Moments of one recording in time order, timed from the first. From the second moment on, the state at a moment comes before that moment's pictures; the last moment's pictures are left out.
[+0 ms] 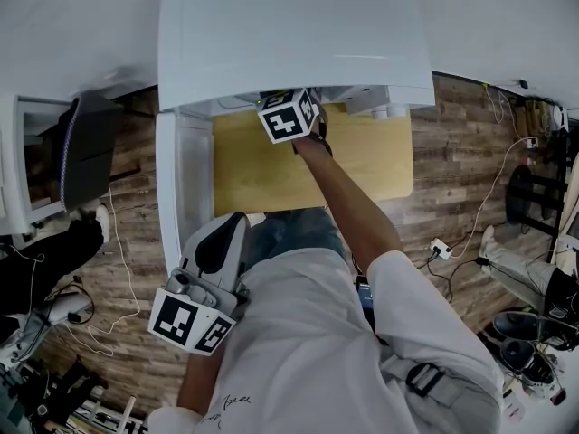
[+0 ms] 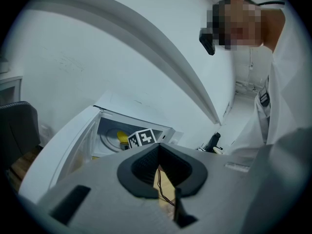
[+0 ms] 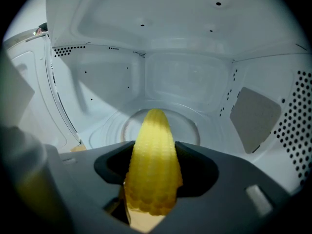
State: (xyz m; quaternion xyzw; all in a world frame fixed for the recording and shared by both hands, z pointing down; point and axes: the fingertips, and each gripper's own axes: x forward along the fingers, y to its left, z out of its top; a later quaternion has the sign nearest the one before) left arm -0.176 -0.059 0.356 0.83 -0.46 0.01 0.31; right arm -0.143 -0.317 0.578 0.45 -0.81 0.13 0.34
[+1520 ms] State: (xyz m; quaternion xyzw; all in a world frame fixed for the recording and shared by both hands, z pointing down) left arm -0.151 -0.005 0.339 0.86 -0.43 0.00 0.29; right arm -0.118 -0.246 0.536 0.46 -0.82 0.13 0.31
